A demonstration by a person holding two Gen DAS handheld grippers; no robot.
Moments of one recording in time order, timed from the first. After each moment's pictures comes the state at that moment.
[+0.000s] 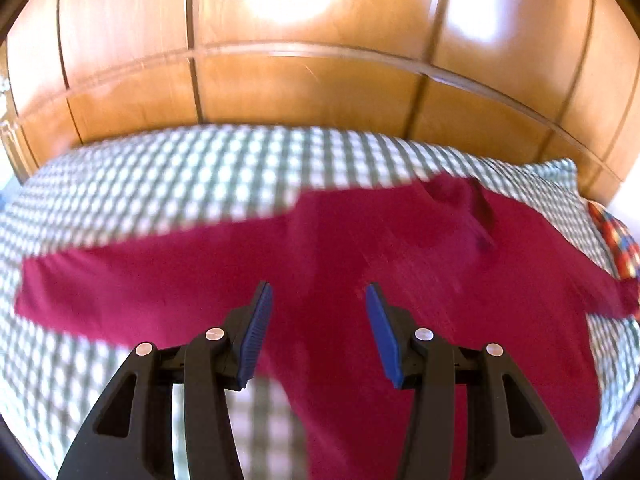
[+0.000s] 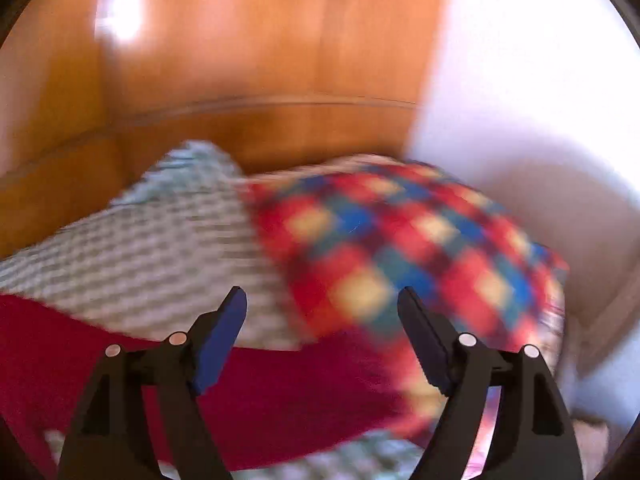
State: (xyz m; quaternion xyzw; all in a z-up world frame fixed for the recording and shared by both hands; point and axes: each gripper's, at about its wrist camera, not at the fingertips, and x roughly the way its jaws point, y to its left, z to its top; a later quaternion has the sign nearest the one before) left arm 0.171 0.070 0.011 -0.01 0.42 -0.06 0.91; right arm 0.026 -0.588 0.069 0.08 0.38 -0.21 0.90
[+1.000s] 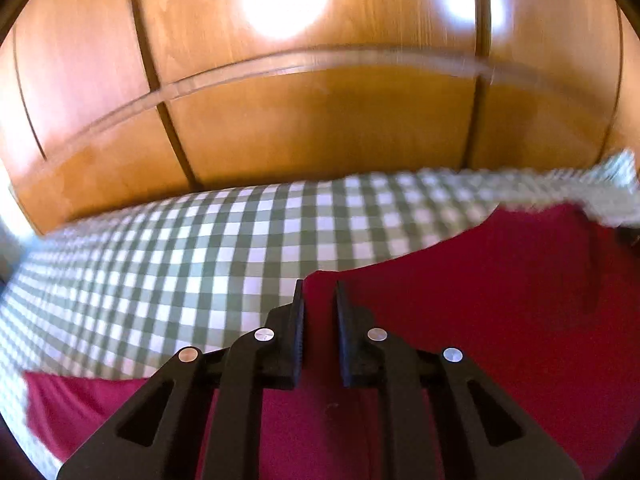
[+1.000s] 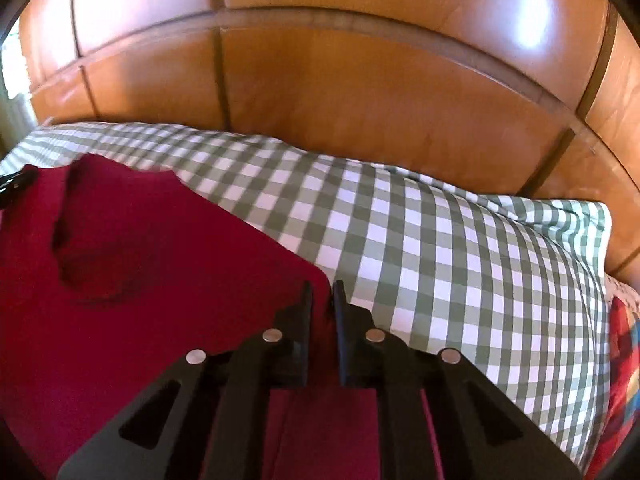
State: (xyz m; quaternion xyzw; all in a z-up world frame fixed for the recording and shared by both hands) left arm 0.297 0.052 -0.030 0.10 0.39 -0.02 0.92; right arm 0.207 -0.317 -0.024 -0.07 0.47 0.10 0.87
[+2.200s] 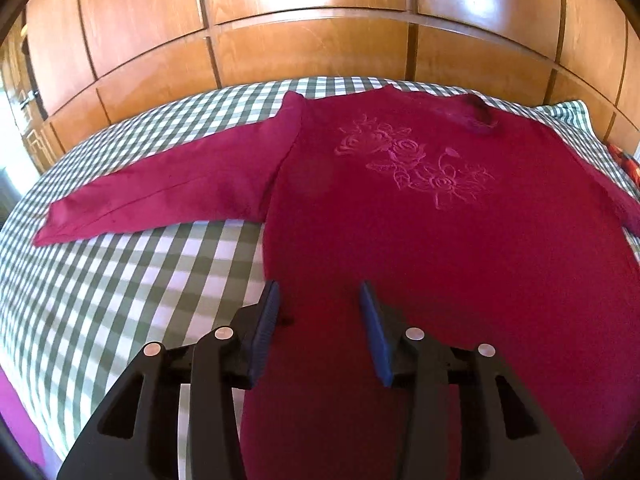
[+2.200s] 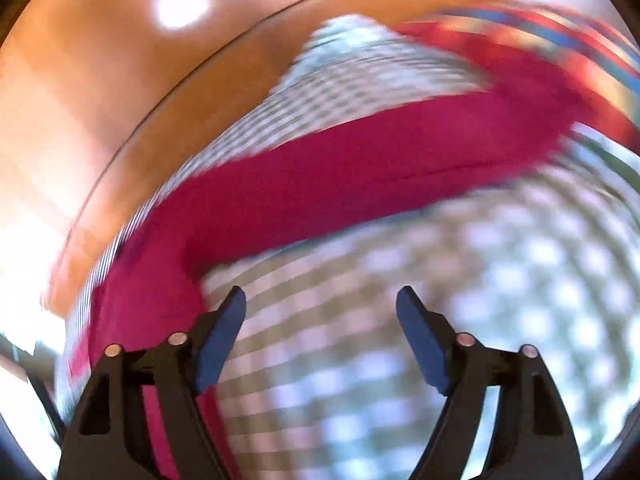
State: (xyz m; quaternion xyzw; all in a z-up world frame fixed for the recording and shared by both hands) left arm 0.059 0.032 -0.048 0.03 0.42 -0.01 0.91; right arm -0.087 -0.547 -0.024 0.37 0.41 -0.08 0.83
